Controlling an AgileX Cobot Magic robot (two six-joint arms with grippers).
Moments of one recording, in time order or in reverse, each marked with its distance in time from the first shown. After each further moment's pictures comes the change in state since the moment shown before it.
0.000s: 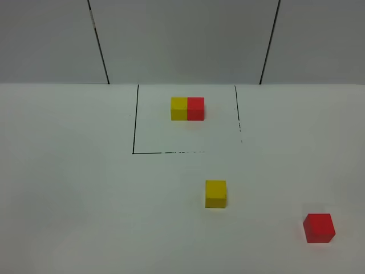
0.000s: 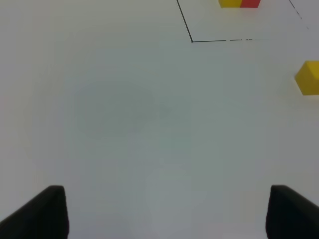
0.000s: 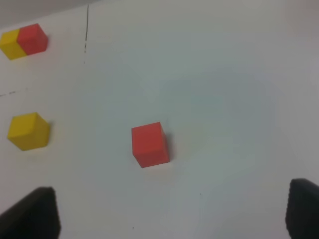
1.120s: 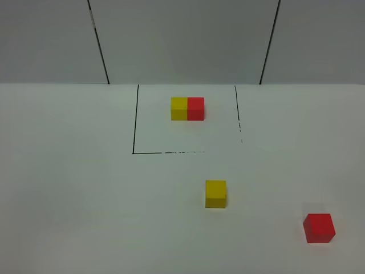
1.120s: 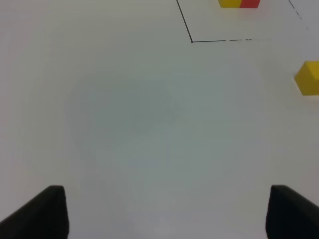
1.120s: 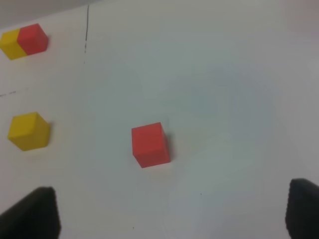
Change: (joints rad) left arm 0.000 -0.001 0.000 -0.001 0.000 0.000; right arm 0.000 0.000 0.000 0.000 0.000 0.000
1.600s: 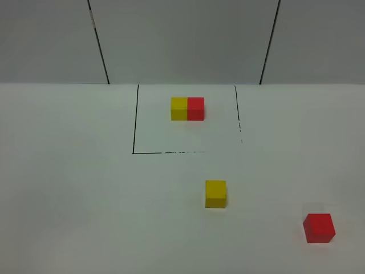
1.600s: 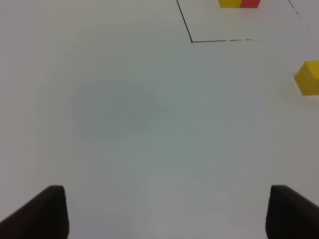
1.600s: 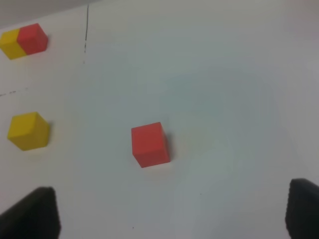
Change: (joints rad) left arm 0.000 0.000 0.000 0.000 0.000 0.000; right arm 0.000 0.000 0.000 -0.001 0.000 -0.001
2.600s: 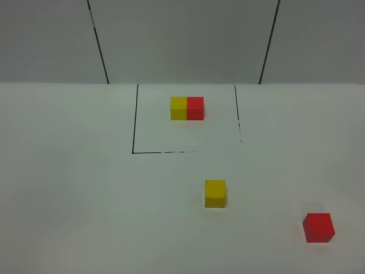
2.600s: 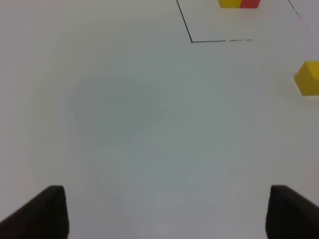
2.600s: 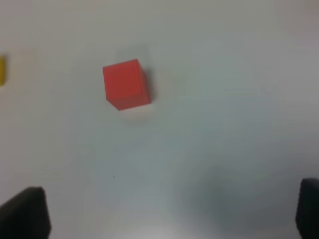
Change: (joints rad) left arm 0.000 0.000 0.000 0.000 0.000 -0.002; right arm 0.000 0.486 -0.030 0.015 -0.055 -0.018
